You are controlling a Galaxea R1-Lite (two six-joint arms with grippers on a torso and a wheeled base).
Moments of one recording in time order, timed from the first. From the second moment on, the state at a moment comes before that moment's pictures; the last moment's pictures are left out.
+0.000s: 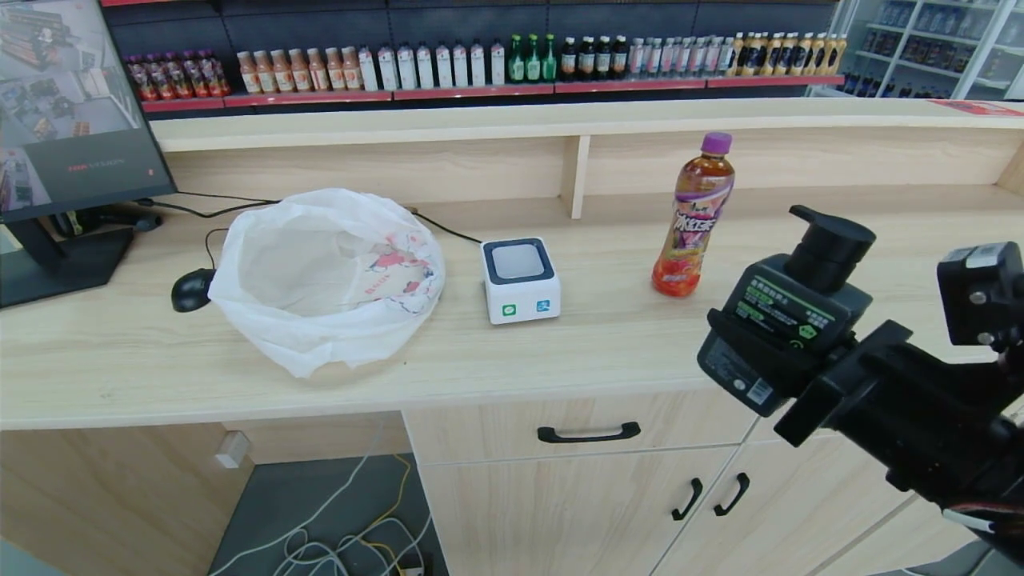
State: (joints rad) left arm 0.00 0.00 0.00 0.00 0.01 -0.01; right arm 0.61 1.43 -0.33 -1.28 -0.02 -0.04
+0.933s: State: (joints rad) left arm 0.00 0.00 0.00 0.00 0.01 -0.01; right arm 0.74 1.70 -0.40 -1.57 0.23 0.60
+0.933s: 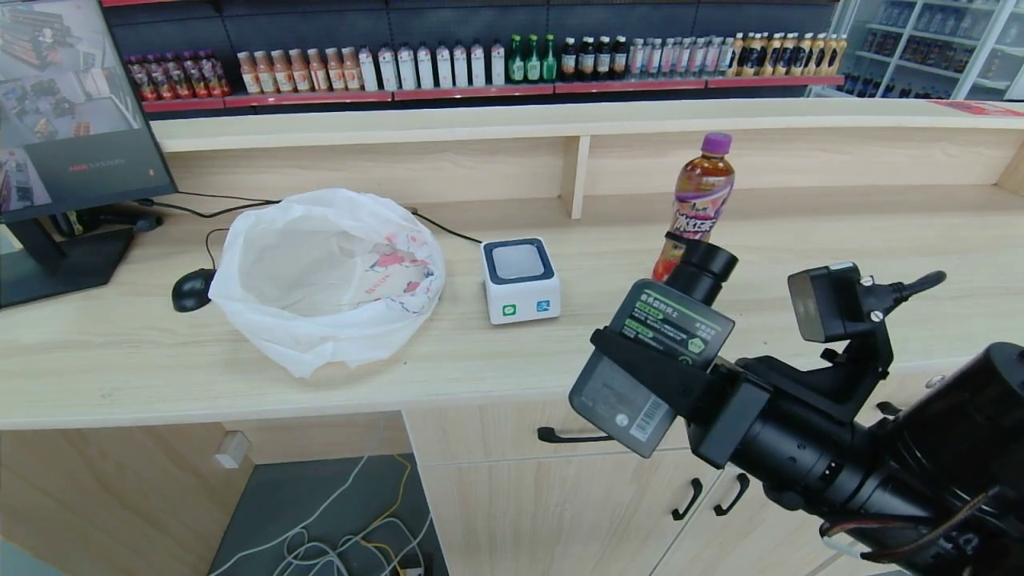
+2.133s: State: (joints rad) left arm 0.00 0.00 0.00 0.00 0.01 -0.01; right arm 0.88 1.67 -0.52 -1.57 0.23 0.83
